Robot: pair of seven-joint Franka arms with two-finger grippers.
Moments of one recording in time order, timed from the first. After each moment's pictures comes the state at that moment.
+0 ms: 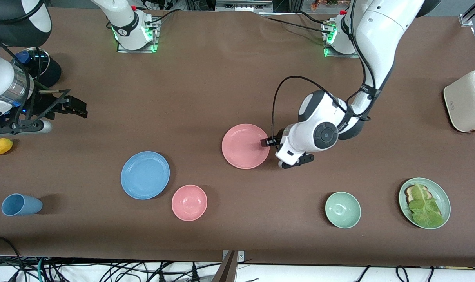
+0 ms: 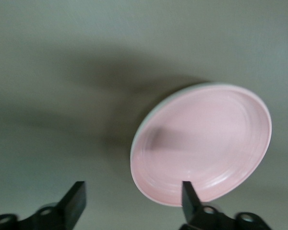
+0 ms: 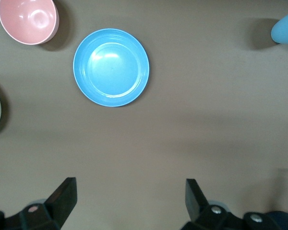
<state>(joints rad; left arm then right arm) -0.16 0.68 -0.35 -1.54 -0.18 2.06 -0.69 0.11 0.18 -0.02 -1.50 0.01 1.60 0.03</state>
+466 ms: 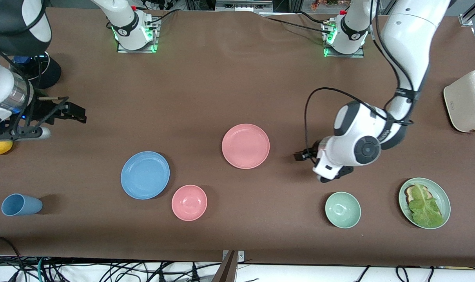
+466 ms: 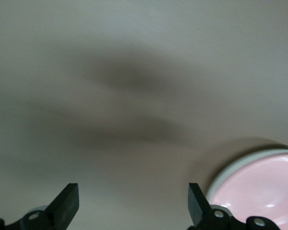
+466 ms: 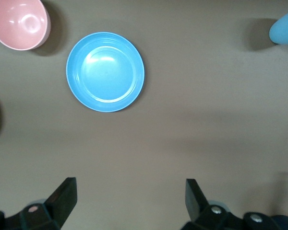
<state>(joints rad) -0.01 0.65 -0.33 -1.51 -0.05 1.91 -0.64 0.09 0.22 -0.02 -1.50 0.01 1.64 0.03</state>
